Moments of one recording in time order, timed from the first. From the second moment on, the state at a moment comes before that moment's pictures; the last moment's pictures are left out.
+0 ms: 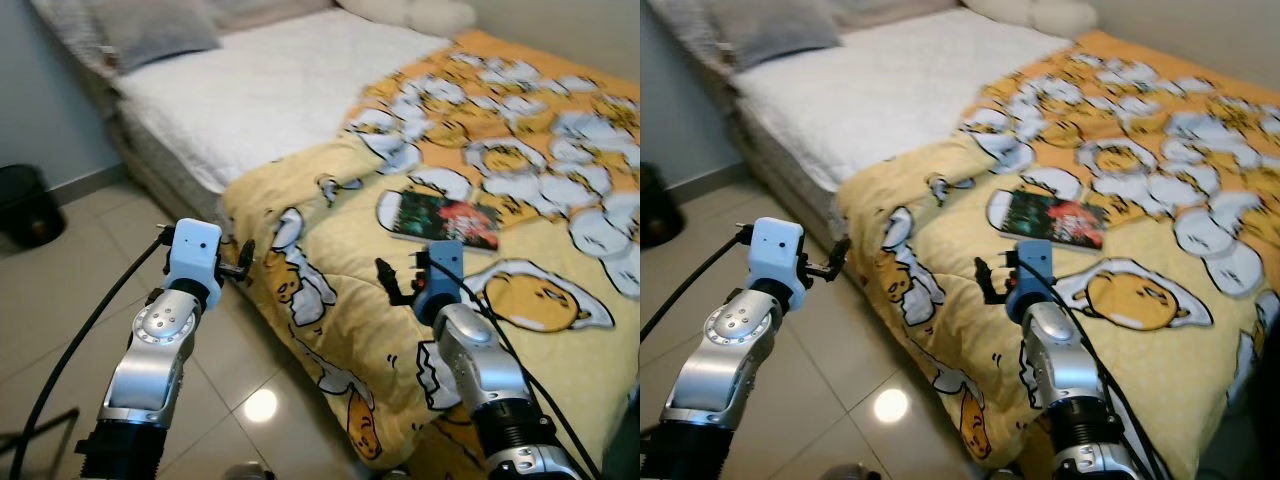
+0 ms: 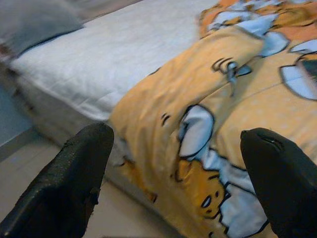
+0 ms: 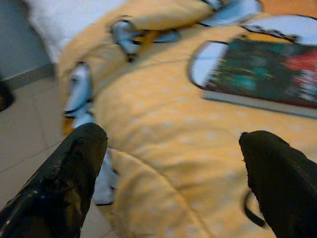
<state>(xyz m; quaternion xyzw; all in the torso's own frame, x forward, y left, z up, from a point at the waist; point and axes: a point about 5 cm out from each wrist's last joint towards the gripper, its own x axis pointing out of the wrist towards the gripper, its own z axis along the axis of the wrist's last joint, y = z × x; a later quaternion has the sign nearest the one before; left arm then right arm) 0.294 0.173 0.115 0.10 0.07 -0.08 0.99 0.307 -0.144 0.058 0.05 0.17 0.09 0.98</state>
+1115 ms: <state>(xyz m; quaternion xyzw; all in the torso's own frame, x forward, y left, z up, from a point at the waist) 0.299 0.179 0.120 0.09 0.08 -0.07 0.99 0.313 -0.135 0.064 0.07 0.17 0.08 0.98</state>
